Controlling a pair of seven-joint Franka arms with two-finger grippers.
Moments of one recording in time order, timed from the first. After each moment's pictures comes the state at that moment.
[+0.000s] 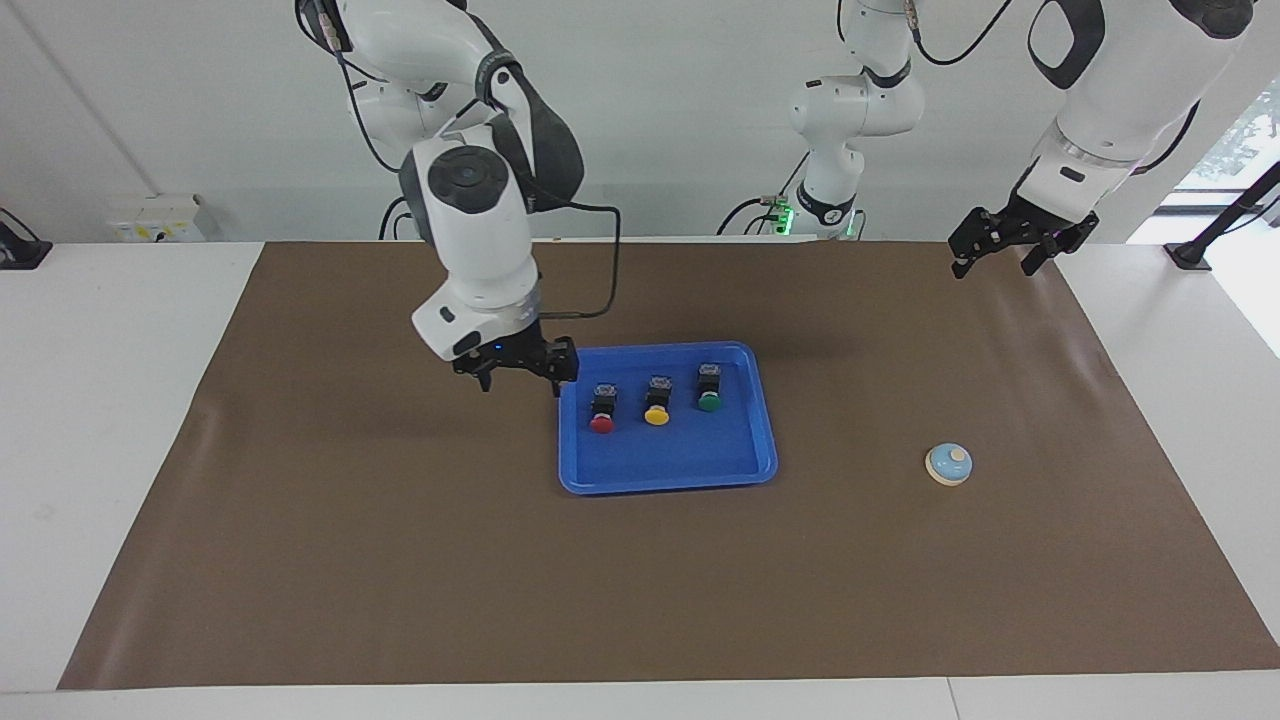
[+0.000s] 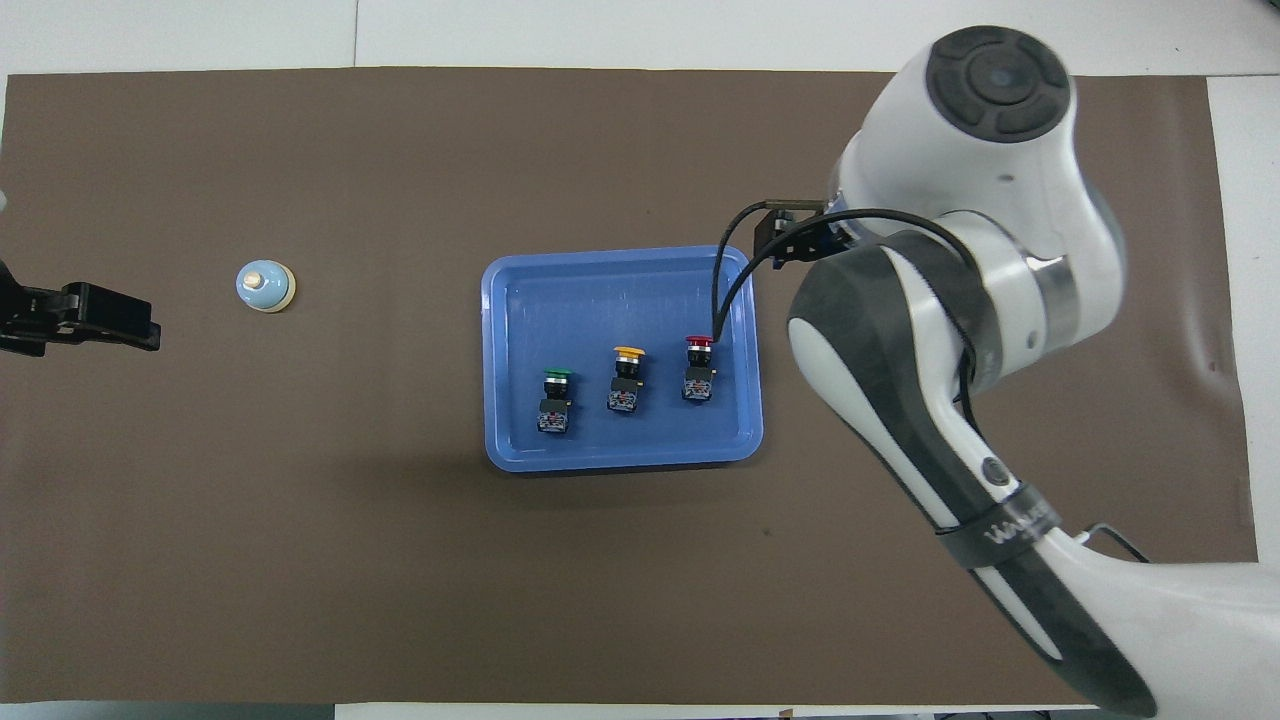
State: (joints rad) left arm -0.04 -0.05 -0.01 -1.66 -0.01 1.56 -0.02; right arm 0.15 0.31 0.18 -1.49 -0.07 1.79 0.42
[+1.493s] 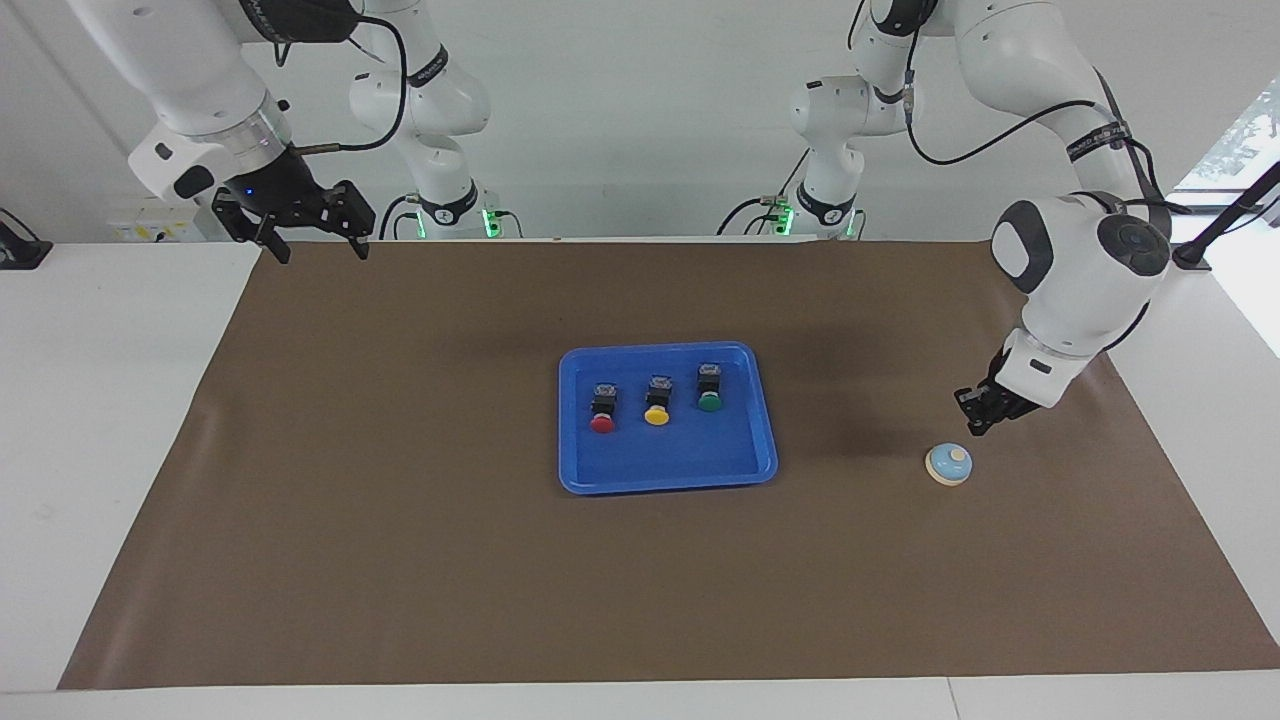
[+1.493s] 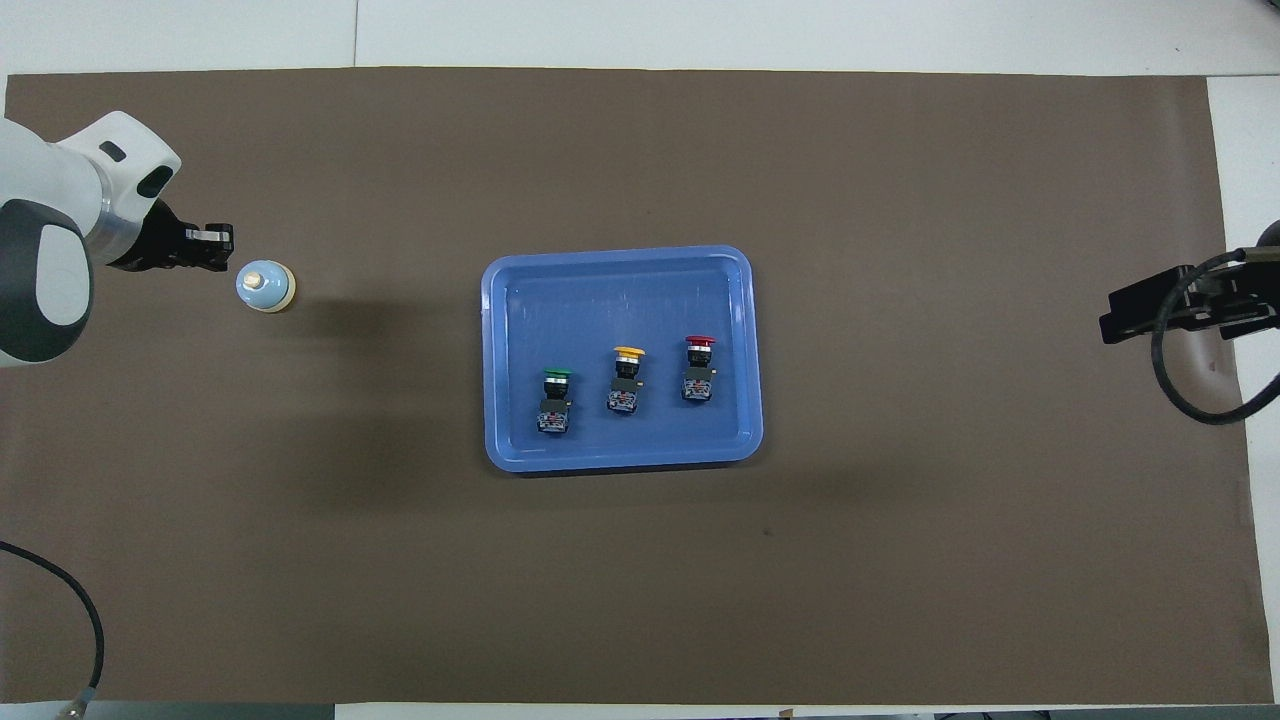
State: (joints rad) left arm 0.00 0.29 0.00 -1.76 -0.01 2.11 -0.01; right arm -0.09 0.02 0.08 -1.51 0.03 1.42 -0.01
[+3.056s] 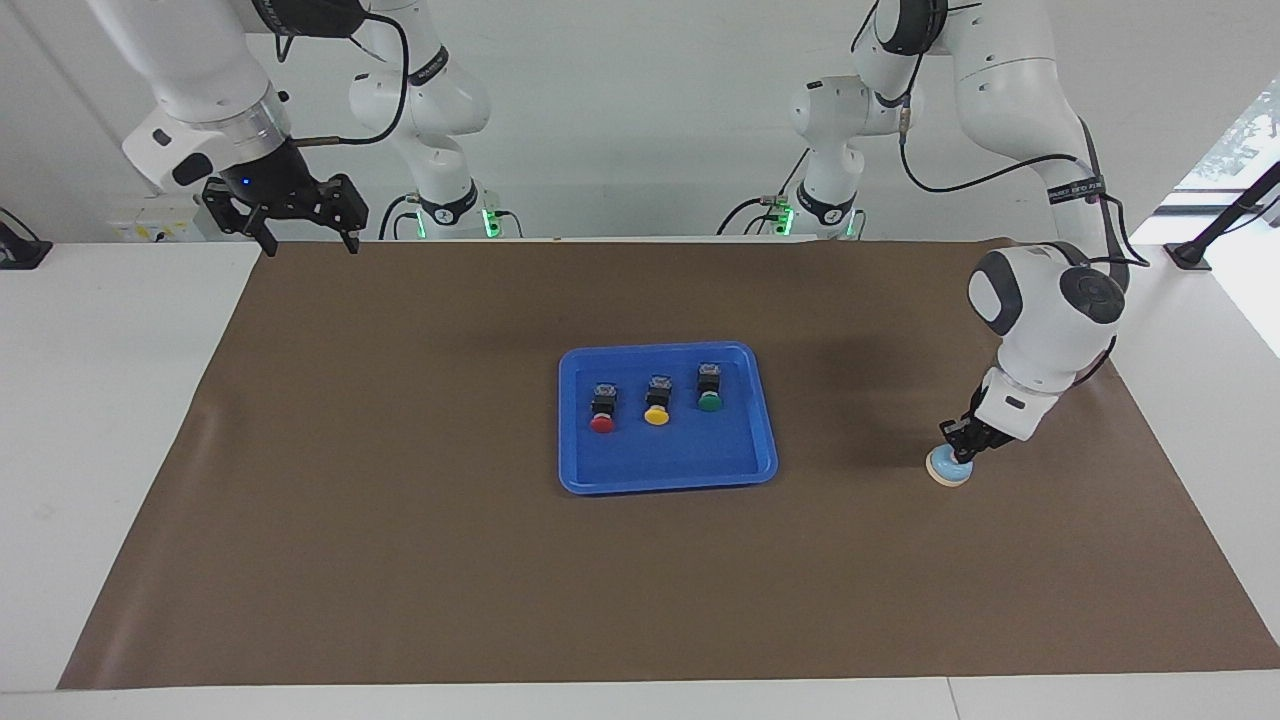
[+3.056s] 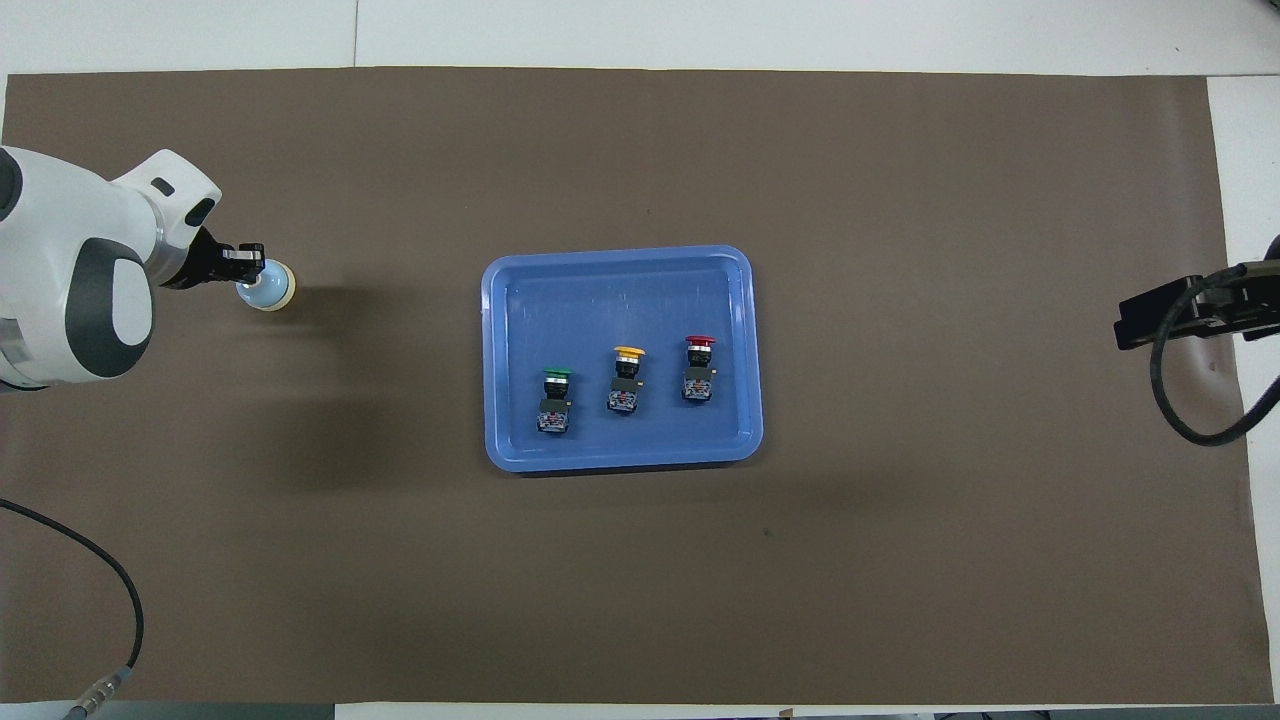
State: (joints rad) left arm 0.01 0.35 0.00 -1.85 -0.01 2.28 -0.01; right arm -0.07 -0.01 0.09 -1.52 -0.03 1.42 -0.03
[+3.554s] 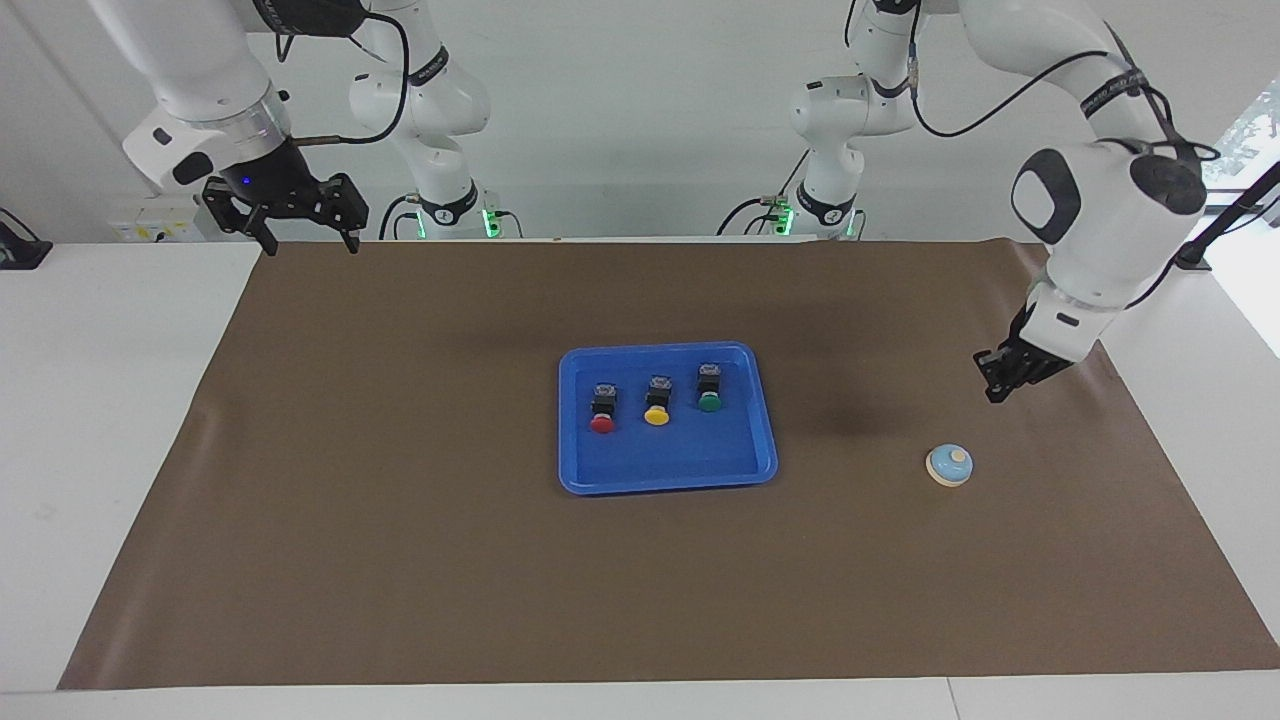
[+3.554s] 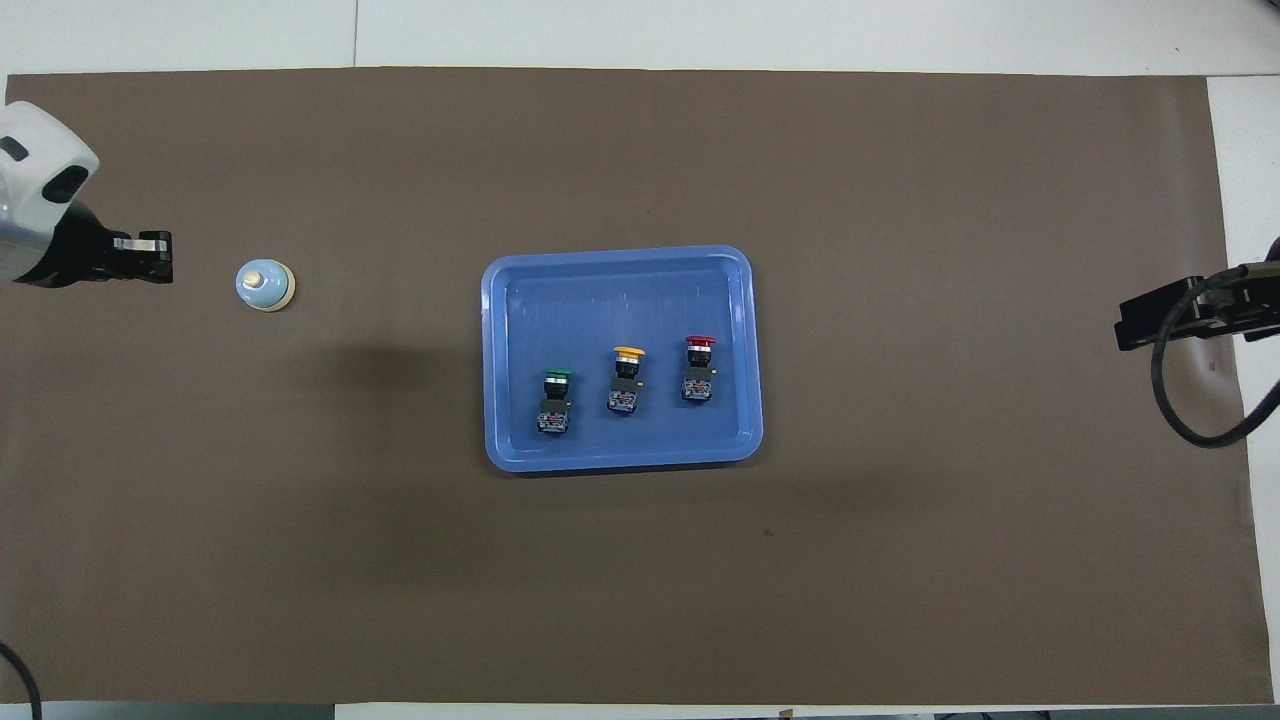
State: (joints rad) left arm 0.01 0.08 -0.01 -1.76 -0.01 1.92 -0.01; right arm -0.07 -0.01 0.09 -1.52 -0.03 1.42 -0.03
